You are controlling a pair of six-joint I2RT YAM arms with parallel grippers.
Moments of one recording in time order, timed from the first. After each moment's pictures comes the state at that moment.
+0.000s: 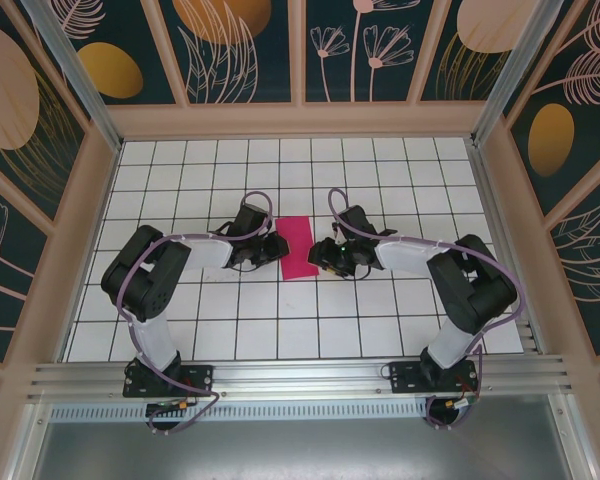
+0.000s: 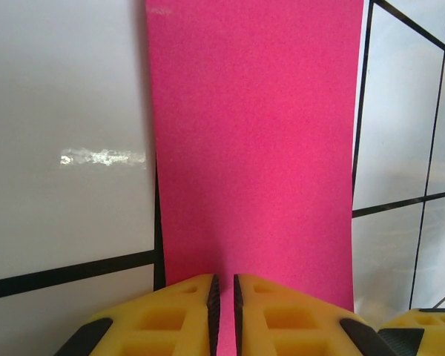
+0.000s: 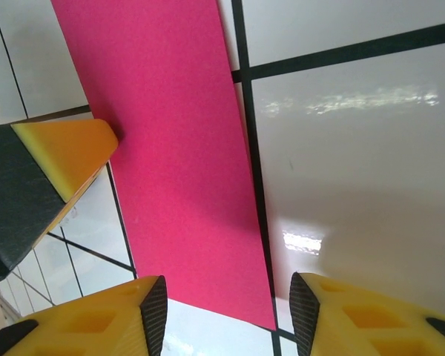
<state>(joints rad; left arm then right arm) -0.54 1.84 0.87 0.07 0.33 -0.84 0.60 1.68 0.84 -0.16 -0.42 0.86</state>
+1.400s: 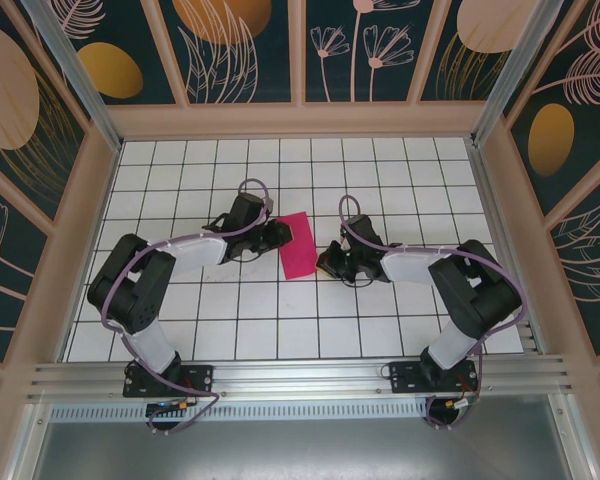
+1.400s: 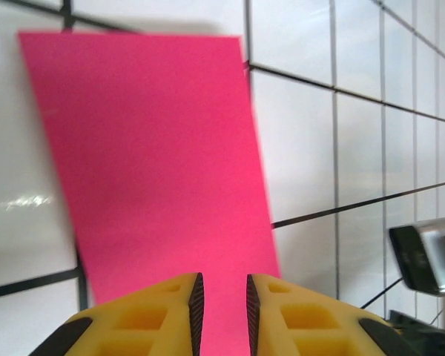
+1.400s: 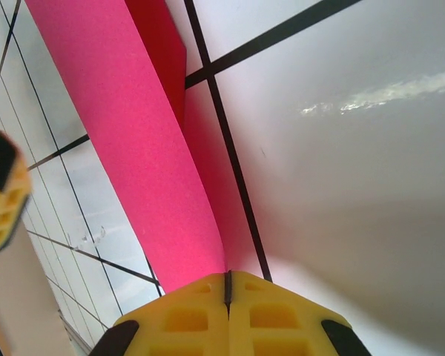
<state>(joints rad) -0.54 1.74 0.92 0.05 0.34 -0.82 0.60 1.64 0.70 0.06 -0.42 1.07</state>
